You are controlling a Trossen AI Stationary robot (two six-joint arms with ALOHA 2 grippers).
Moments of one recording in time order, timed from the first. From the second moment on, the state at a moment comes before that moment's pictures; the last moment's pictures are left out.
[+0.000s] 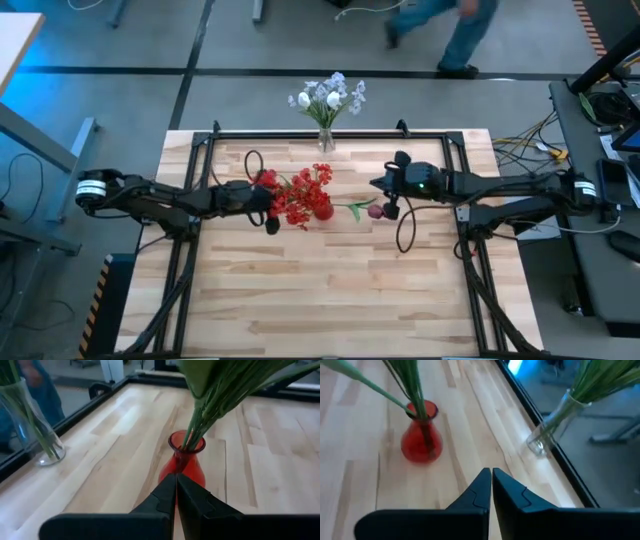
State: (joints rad) left arm 0.12 1.22 0.36 0.52 -0.15 -0.06; right arm -0.20 1.10 0.62 -0.06 0.18 -0.18
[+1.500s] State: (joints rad) left arm 0.12 0.96 0.01 0.85 -0.07 0.09; right arm -0.19 0.66 0.01 0.53 -0.09 -0.20
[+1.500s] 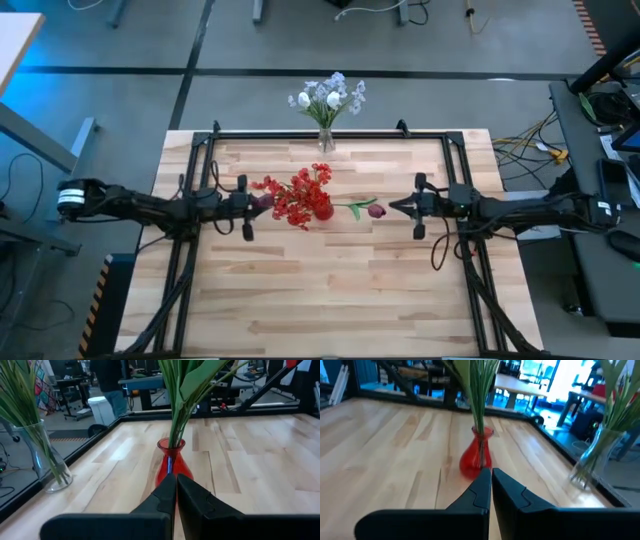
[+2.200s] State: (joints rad) left arm 0.12 0.46 0.01 0.38 -0.12 0.11; right arm -0.19 0.11 0.01 0.11 -0.05 -0.20
